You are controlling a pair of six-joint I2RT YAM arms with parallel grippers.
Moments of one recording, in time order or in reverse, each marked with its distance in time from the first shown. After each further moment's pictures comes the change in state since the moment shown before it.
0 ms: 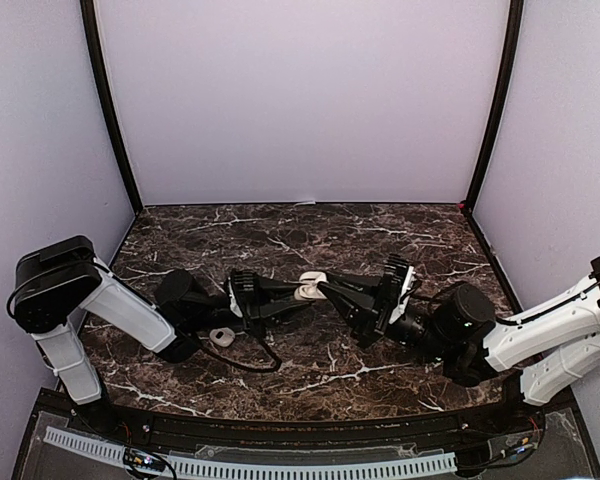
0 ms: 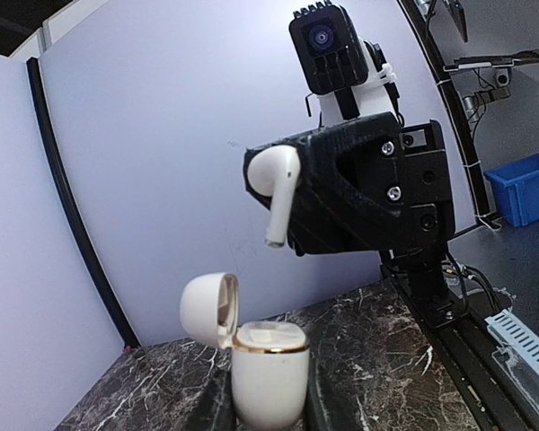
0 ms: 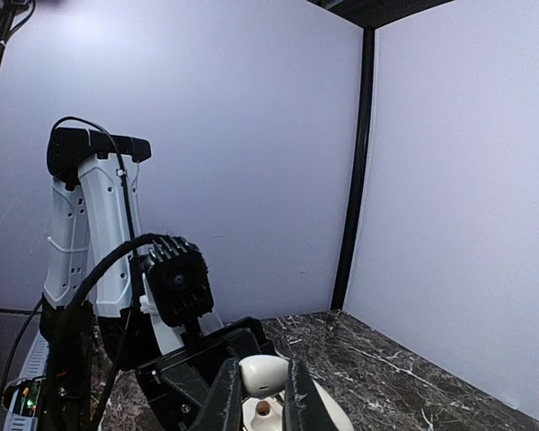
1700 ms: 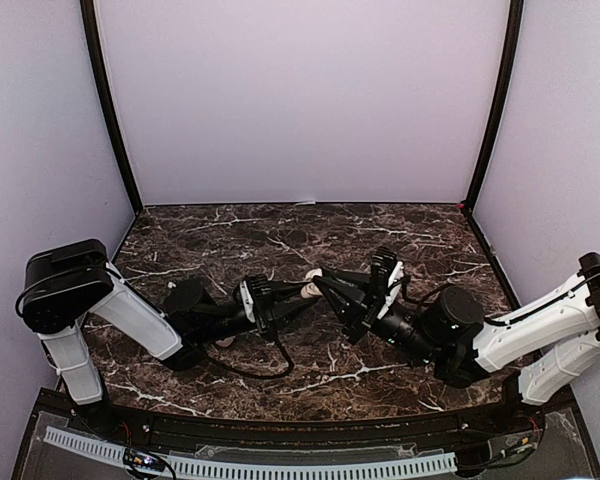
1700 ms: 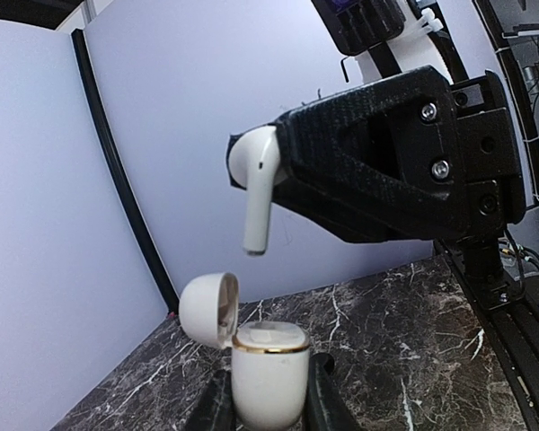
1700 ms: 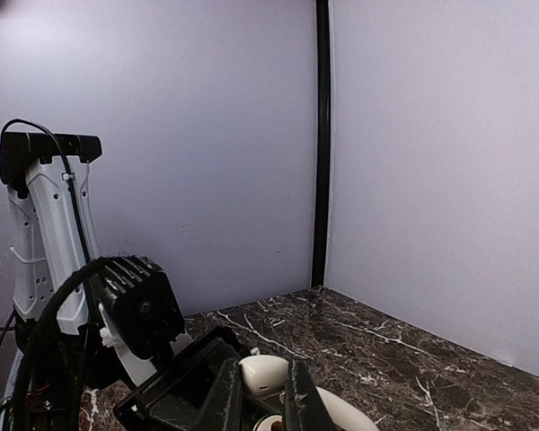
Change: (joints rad) left arm -0.062 0.054 -0.002 0.000 -0.246 0.084; right arm 0.011 0.071 0.030 0.014 0.135 0.074
